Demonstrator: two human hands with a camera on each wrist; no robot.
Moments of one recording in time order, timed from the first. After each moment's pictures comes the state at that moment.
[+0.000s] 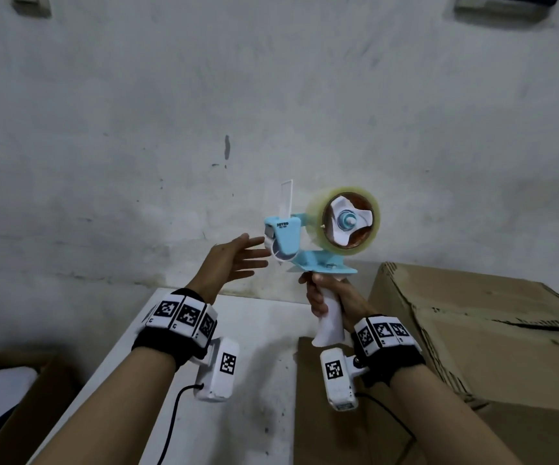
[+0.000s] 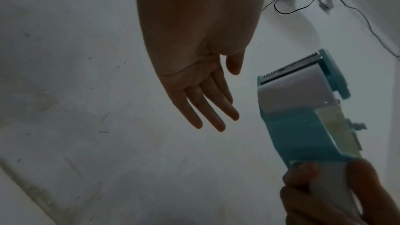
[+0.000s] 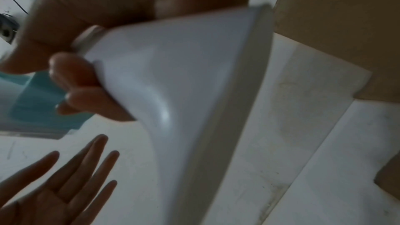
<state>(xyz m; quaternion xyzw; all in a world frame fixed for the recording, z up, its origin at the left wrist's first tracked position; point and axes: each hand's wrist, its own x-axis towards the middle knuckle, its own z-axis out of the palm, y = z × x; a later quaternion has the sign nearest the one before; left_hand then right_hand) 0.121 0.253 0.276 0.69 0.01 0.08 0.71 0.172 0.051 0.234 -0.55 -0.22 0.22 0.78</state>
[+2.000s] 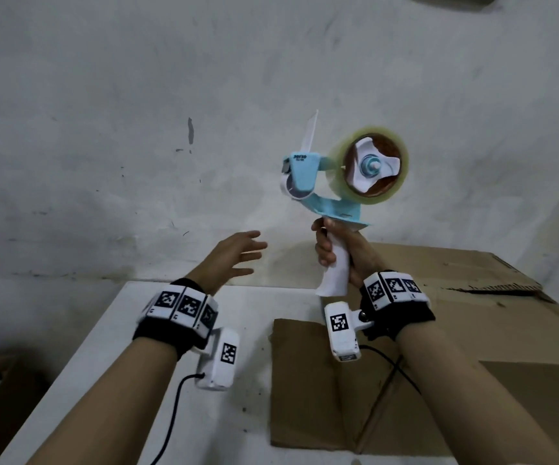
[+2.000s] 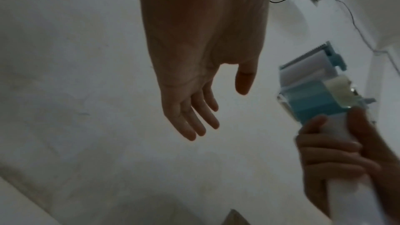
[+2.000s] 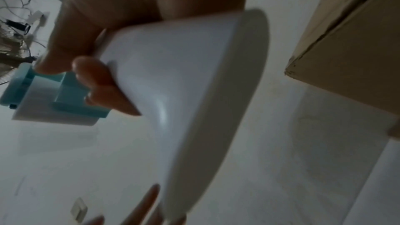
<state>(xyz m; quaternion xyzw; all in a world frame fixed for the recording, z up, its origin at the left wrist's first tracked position) 0.124 0.208 0.274 0.71 0.01 -0.03 0.70 0.170 0.005 0.283 -0.53 -0.25 0.14 0.80</state>
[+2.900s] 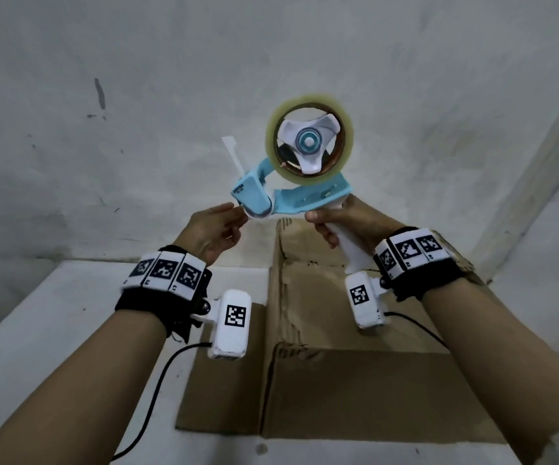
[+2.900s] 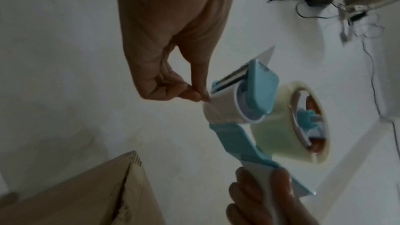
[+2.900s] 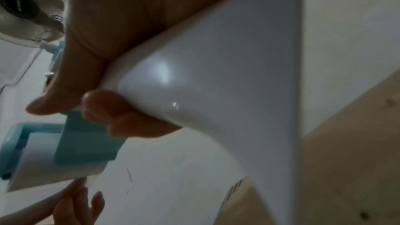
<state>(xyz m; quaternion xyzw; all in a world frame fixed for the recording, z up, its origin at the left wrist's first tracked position) 0.173 0.049 0.284 0.50 0.14 0.04 0.86 0.197 -0.165 0.311 -0.75 -0.24 0.10 0.61</state>
